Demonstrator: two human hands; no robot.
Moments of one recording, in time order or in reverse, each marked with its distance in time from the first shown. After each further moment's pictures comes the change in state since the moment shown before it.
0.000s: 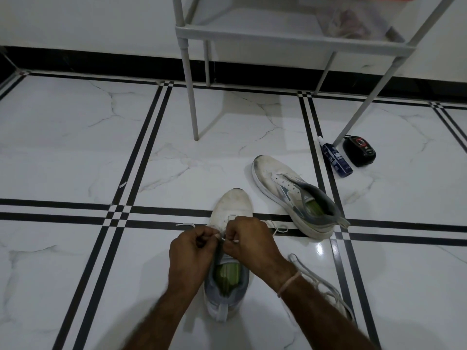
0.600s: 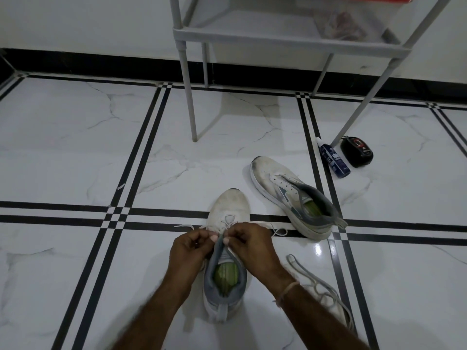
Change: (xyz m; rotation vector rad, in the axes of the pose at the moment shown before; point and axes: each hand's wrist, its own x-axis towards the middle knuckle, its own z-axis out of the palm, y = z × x) left_hand 0.005 -0.006 0.000 -0.409 -0.139 -0.270; right_hand -0.008 0.023 0.023 0.454 0.112 0.142
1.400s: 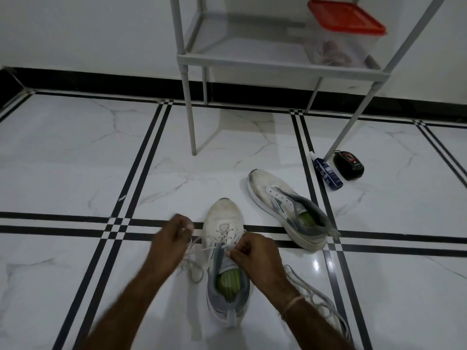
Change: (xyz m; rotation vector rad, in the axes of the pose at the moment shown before) left_hand 0.023 0.035 -0.039 0.377 0.032 0.315; right_hand -0.014 -0.008 -0.017 -0.186 0.050 0.088
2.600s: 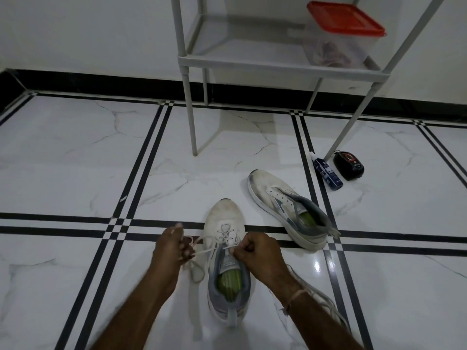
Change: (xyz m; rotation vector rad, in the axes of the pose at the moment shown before) left_hand -0.012 0.007 0.011 -0.720 0.056 -0.457; right_hand 0.010 0.008 0.000 0.075 -0.046 0.068
